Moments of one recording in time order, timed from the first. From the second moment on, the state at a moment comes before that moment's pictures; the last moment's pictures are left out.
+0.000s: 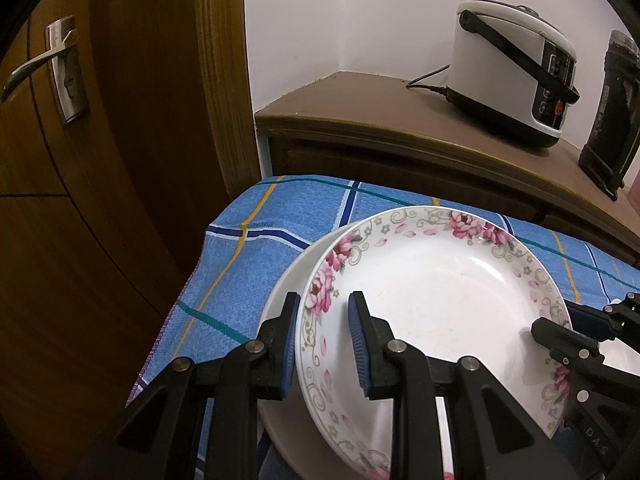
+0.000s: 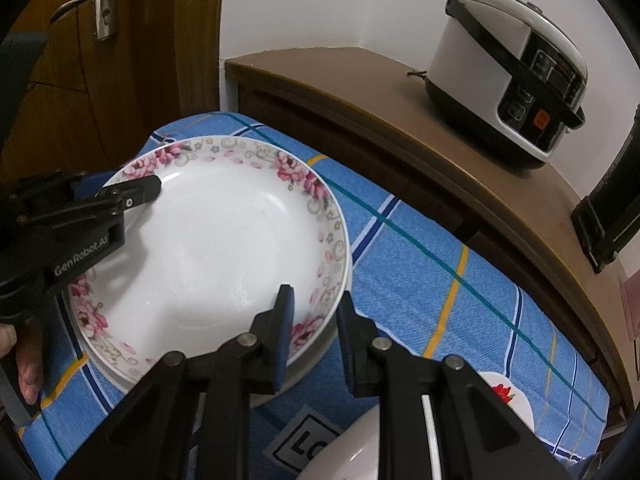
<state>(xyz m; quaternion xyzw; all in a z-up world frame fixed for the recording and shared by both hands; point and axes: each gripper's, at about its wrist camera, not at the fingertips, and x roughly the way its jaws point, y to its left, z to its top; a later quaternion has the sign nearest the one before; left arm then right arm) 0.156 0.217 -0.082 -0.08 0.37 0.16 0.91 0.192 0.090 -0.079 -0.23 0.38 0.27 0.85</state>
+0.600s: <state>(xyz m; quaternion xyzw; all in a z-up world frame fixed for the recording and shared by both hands) 0.155 0.219 -0.082 -0.09 0.37 0.16 0.91 0.192 0.090 -0.080 -0.24 0.37 0.28 0.85</state>
